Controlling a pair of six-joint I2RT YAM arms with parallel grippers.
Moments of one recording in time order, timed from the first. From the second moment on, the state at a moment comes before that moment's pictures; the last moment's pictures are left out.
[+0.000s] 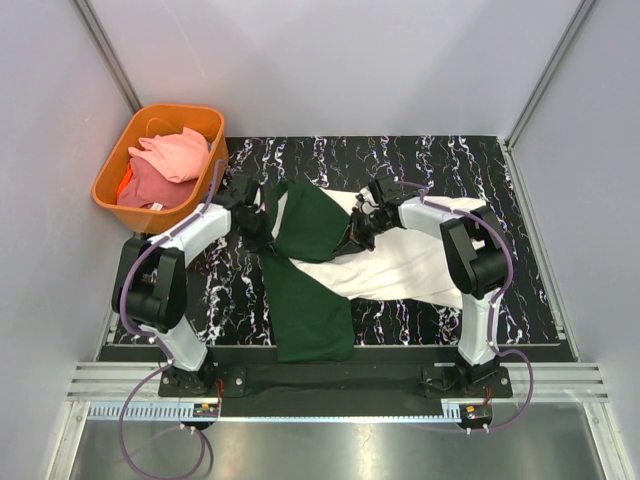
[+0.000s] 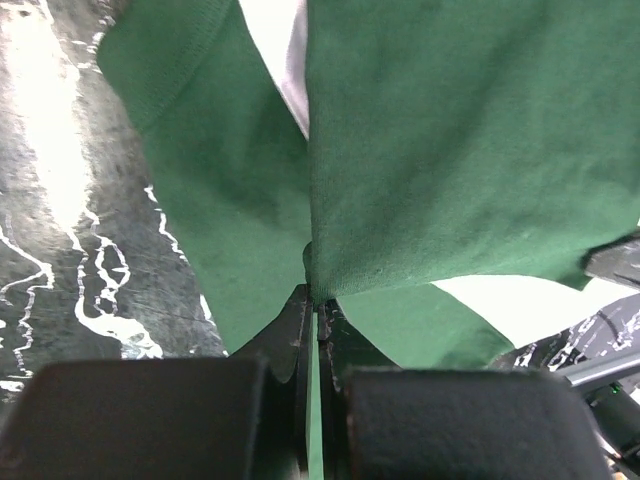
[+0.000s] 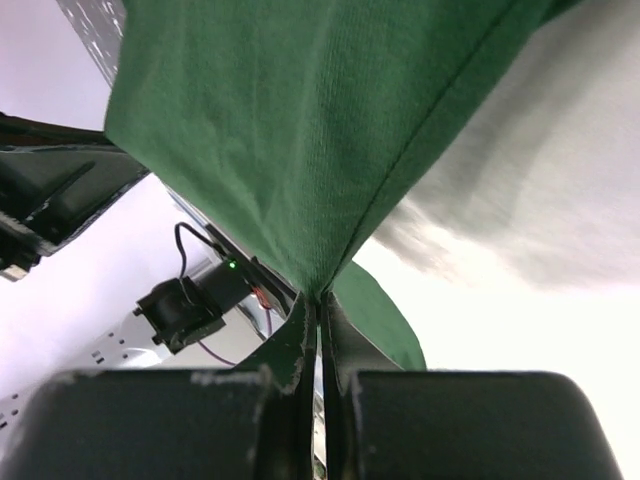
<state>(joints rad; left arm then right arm) -0.28 1.68 1.15 -0.66 0.25 -0.51 0.43 2.02 1.32 -0.39 -0.75 0.77</state>
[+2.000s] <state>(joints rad) -0.17 2.35 1.96 -0.58 0.23 -0.73 -0.16 1.86 1.50 -0.75 -0.39 0.53</state>
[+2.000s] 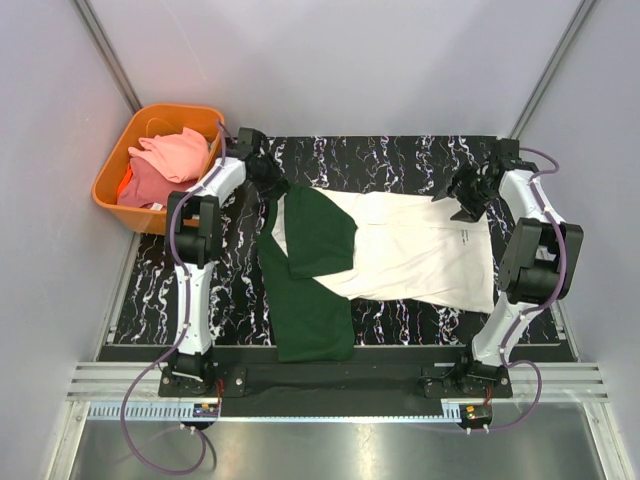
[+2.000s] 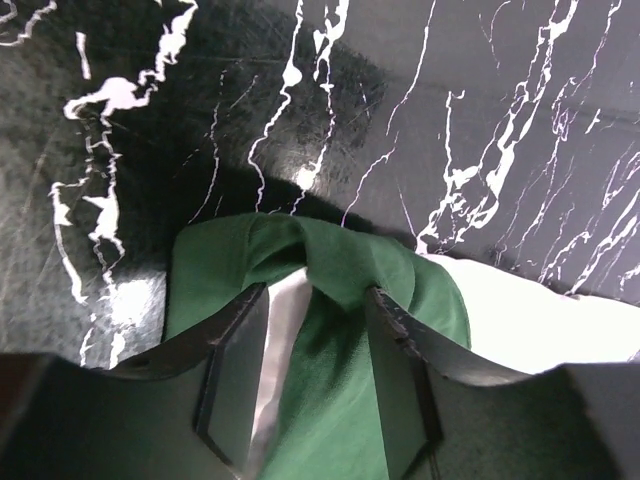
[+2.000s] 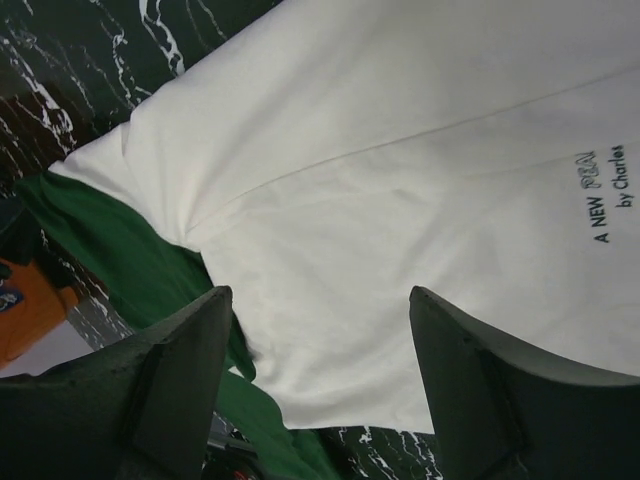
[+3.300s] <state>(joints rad) -0.17 2.22 1.69 -0.32 0.26 -0.84 -0.31 2.25 1.85 -0.76 -0.11 0.26</state>
